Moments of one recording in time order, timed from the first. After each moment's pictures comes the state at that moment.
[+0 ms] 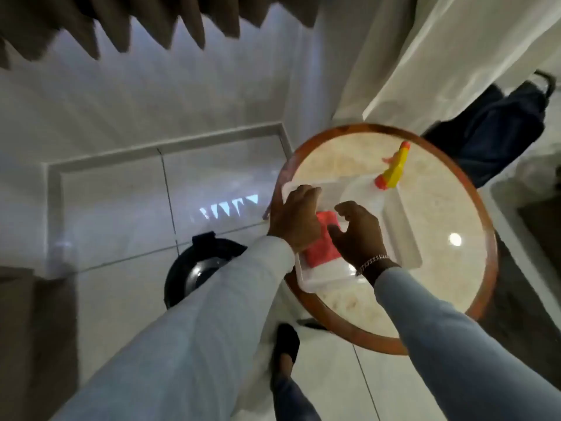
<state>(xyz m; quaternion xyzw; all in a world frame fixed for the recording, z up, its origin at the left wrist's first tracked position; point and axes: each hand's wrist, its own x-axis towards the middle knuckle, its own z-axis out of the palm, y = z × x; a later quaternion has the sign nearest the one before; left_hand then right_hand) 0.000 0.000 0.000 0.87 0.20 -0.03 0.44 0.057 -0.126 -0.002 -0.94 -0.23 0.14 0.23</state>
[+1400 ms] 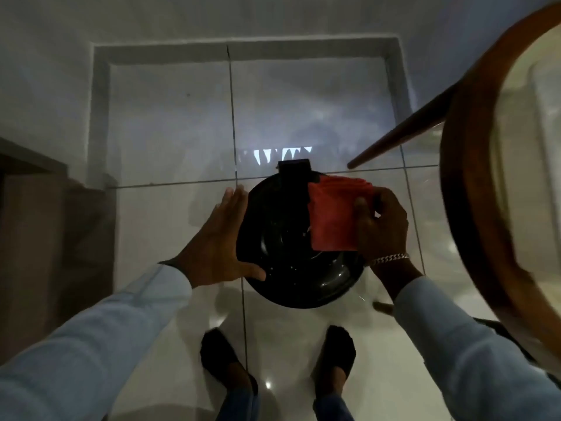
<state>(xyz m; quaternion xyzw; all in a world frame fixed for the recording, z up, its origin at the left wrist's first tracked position) -0.310 0.183 -0.265 0.88 0.23 -0.15 0.38 -0.102 0.014 -0.233 -0.88 -0.13 0.16 0.43</state>
